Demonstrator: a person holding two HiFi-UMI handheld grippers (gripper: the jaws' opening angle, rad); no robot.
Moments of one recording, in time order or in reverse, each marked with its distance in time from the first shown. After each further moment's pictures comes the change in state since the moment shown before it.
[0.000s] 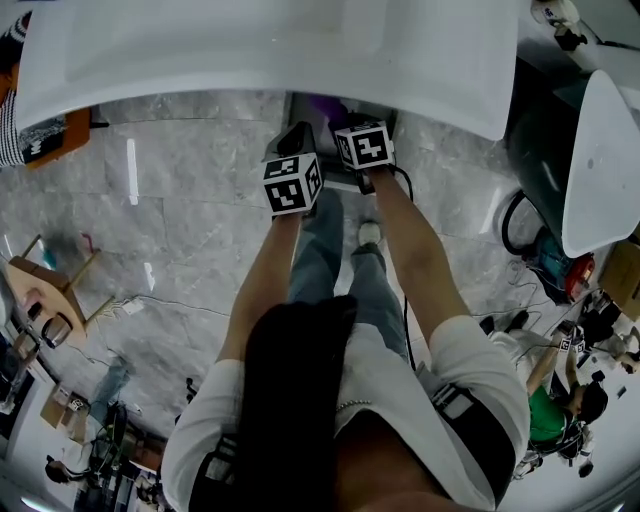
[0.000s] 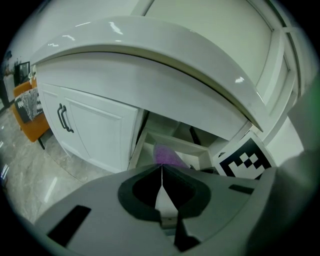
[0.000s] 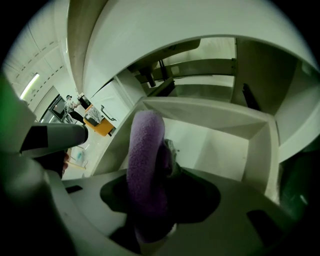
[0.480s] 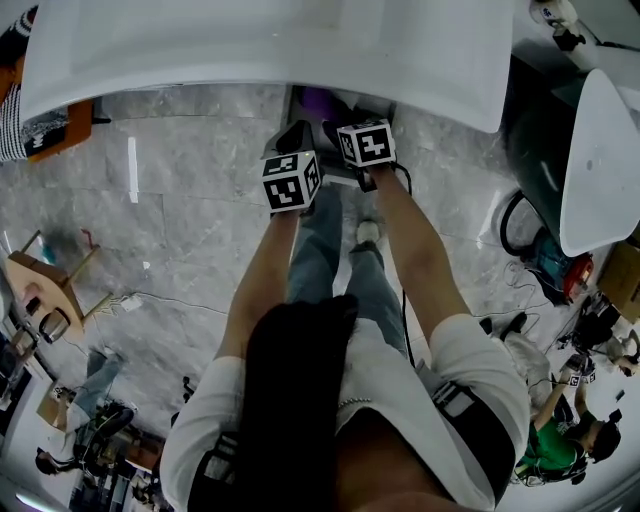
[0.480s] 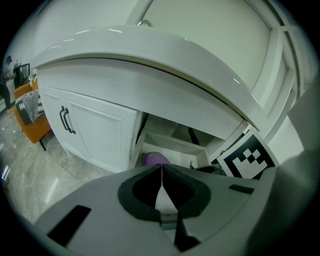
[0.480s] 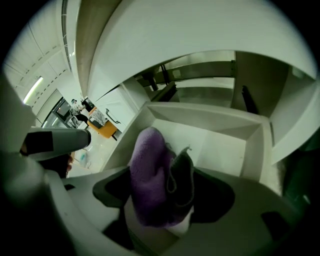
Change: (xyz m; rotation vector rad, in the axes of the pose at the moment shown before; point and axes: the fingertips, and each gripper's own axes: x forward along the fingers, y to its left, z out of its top) left arm -0.012 -0.004 -0.003 0.009 -0.005 0.003; right arm -0.011 0.007 -0.002 0.015 -0.024 0.044
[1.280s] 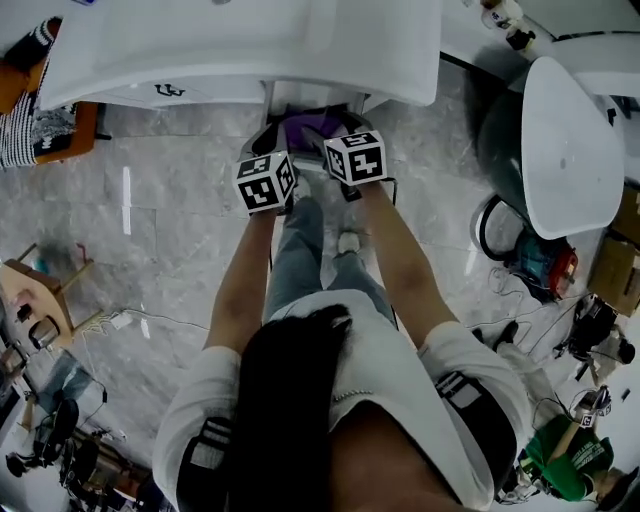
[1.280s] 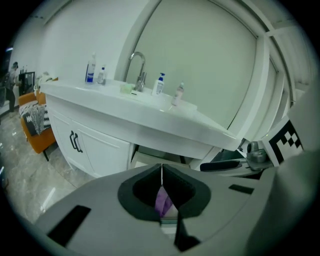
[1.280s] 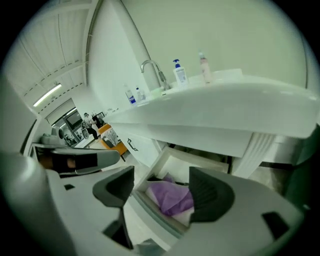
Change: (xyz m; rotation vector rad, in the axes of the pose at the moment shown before) left arm -0.092 -0.050 0.040 0.030 -0.163 0.002; right arm -0.159 0.047 0.040 -0.082 -0.280 0.009
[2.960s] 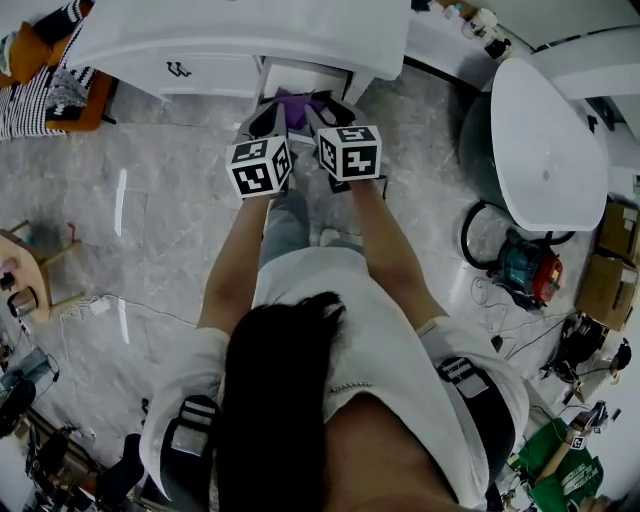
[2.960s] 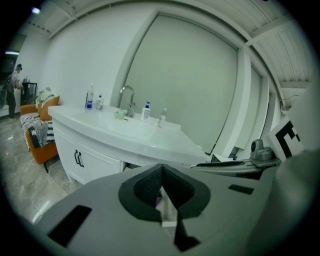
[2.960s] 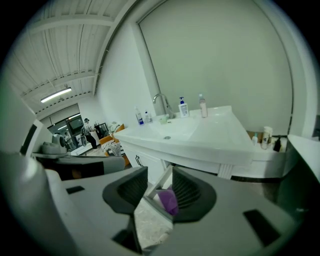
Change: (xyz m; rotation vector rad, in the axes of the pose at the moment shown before) left arm -0.118 -0.085 0.027 0.053 -0.211 -0.032; right arm -0.146 0.049 0.027 -0.074 -0.227 -0.046
